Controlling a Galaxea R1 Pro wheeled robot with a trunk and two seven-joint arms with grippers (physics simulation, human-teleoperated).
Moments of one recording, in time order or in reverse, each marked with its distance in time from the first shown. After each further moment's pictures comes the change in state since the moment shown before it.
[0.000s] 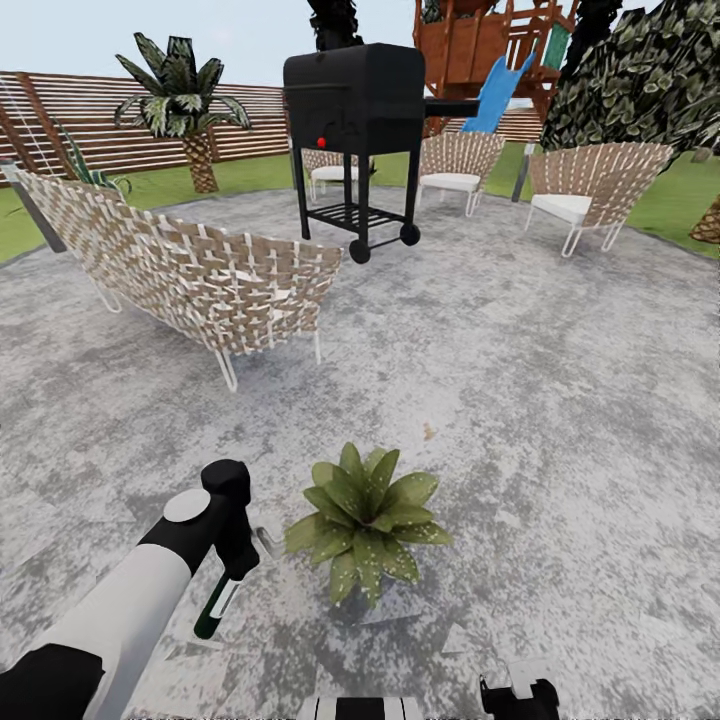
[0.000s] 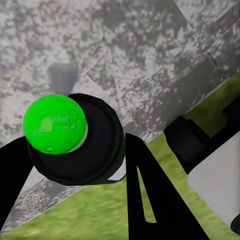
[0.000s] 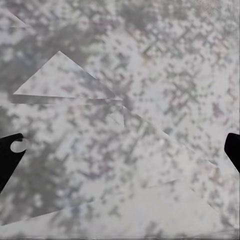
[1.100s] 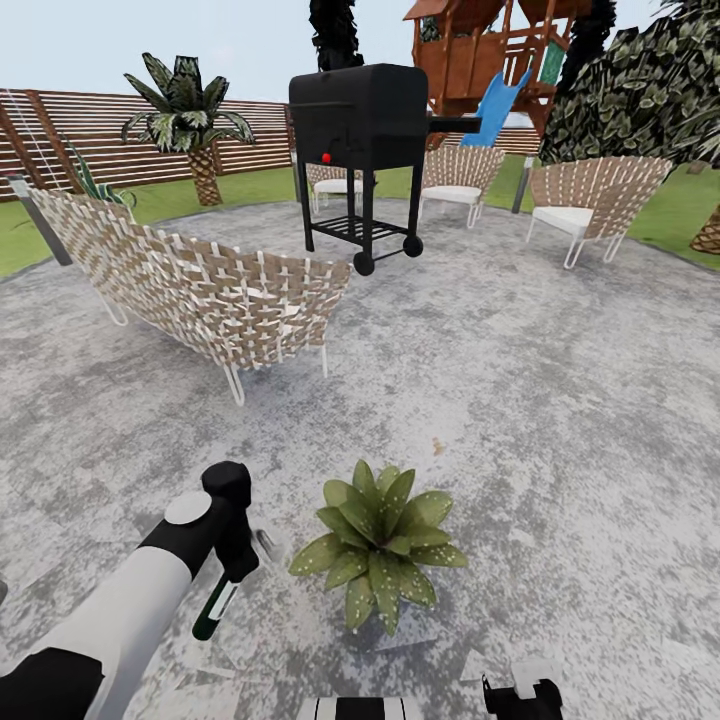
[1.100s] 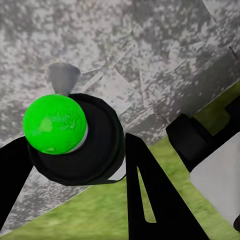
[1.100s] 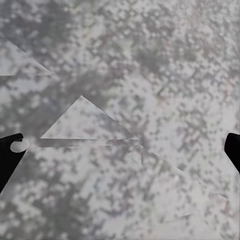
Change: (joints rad) left arm 0.010 -0.002 -0.001 -0.007 -0.015 -0.006 0.000; right arm 0.000 -0.008 -0.001 0.000 0.000 0.000 -0.001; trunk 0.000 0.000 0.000
